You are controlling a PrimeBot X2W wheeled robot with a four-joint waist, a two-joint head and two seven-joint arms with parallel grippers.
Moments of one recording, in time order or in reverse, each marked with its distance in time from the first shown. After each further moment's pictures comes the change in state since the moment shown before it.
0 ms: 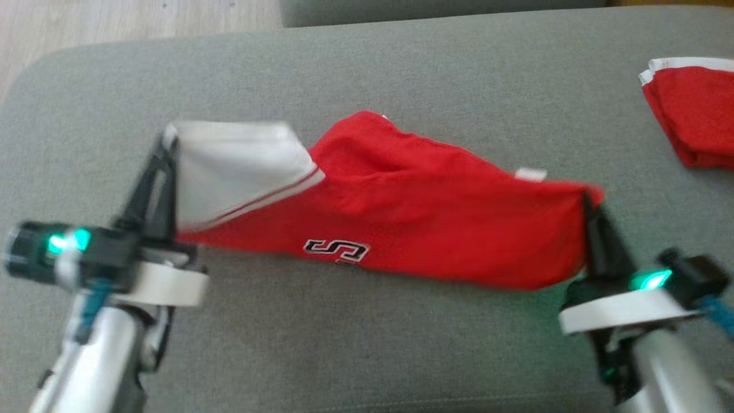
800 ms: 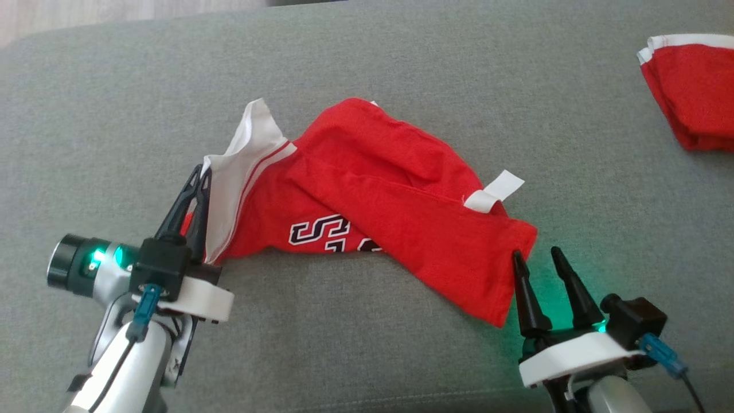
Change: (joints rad) left arm -0.009 -0.020 -0.061 0.118 0.057 -0.016 0.000; right arm 0.087 0.053 0.068 0.058 -0.010 0.000 0.000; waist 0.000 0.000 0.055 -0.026
